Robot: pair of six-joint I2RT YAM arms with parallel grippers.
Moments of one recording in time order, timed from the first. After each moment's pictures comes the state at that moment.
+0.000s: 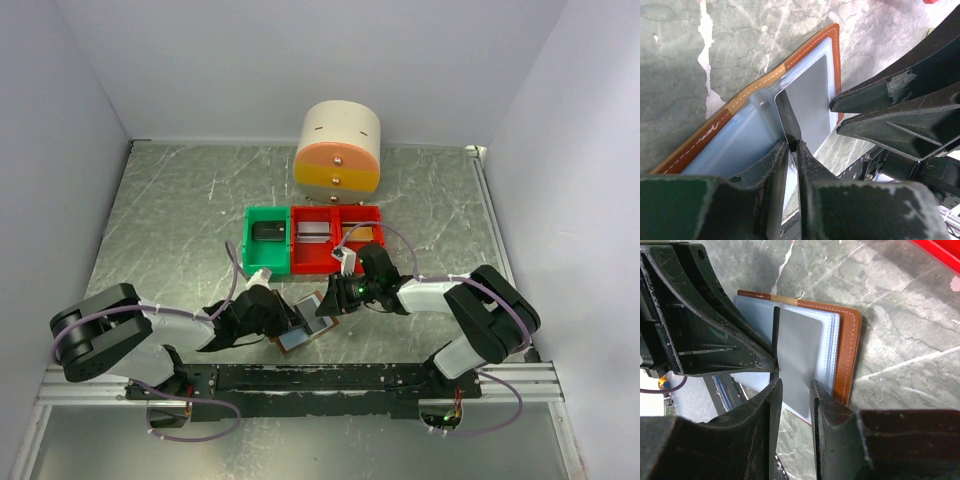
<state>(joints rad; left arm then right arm) -1.02 1.40 0.28 0.47 -0.06 -1.31 0.62 1.52 0.45 0.31 -0.67 0.47</state>
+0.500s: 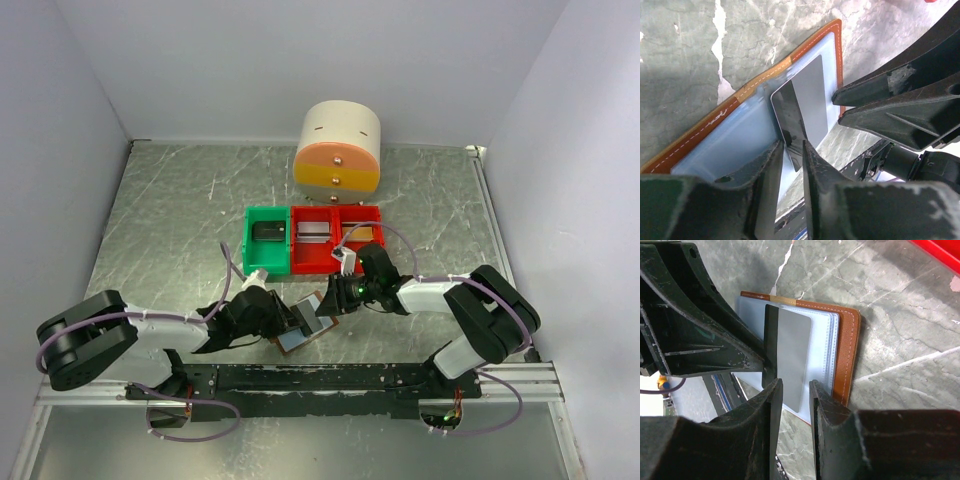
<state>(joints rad) -1.02 1.31 0.26 0.39 -0.07 -1.31 0.62 1.52 0.45 0.31 -0.67 0.47</state>
